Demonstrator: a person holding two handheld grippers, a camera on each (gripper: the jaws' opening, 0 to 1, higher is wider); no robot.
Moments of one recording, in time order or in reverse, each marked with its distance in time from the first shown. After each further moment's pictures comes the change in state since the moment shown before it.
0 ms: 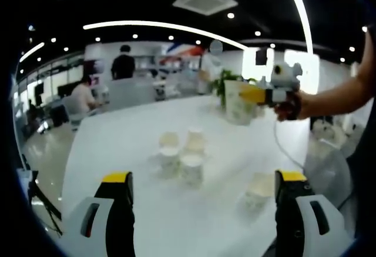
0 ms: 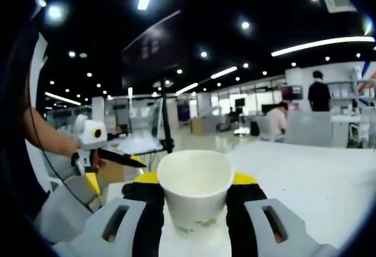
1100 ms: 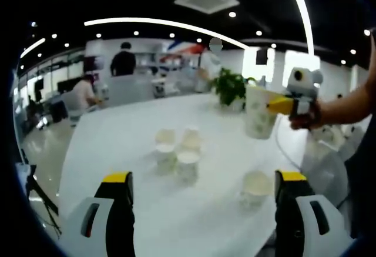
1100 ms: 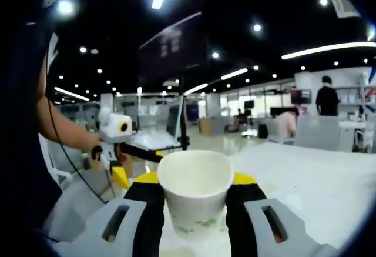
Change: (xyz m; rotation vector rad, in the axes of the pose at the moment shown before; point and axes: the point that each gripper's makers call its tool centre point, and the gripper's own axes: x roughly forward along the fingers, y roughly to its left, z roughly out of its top) left arm -0.004 -0.011 -0.006 -0.025 0.013 -0.005; right arm -0.026 0.063 -0.010 -0.040 0.001 0.064
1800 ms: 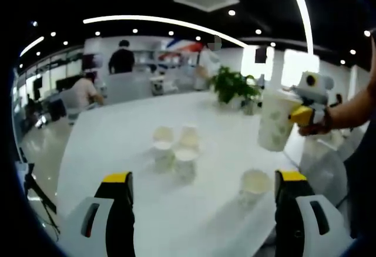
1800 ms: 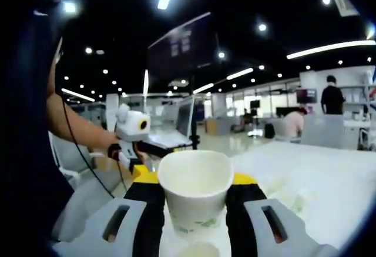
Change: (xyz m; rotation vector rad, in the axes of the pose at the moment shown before) left arm 0.004 -0.003 -0.004 -0.004 0.017 -0.013; right arm -0.009 0.034 -0.009 0.006 -0.004 0.040
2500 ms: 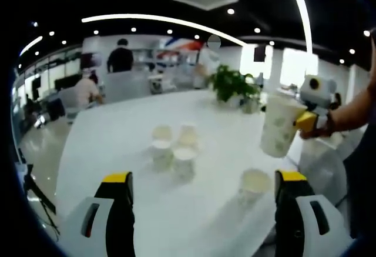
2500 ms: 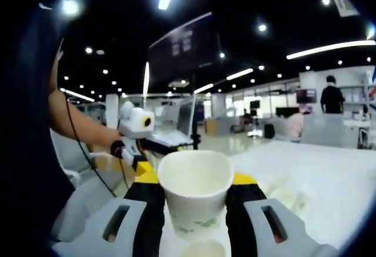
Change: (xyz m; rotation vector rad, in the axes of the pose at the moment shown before) left arm 0.001 -0.002 -0.001 0.001 0.011 -0.010; right arm 0.000 0.005 -0.012 0.001 -0.003 -0.006
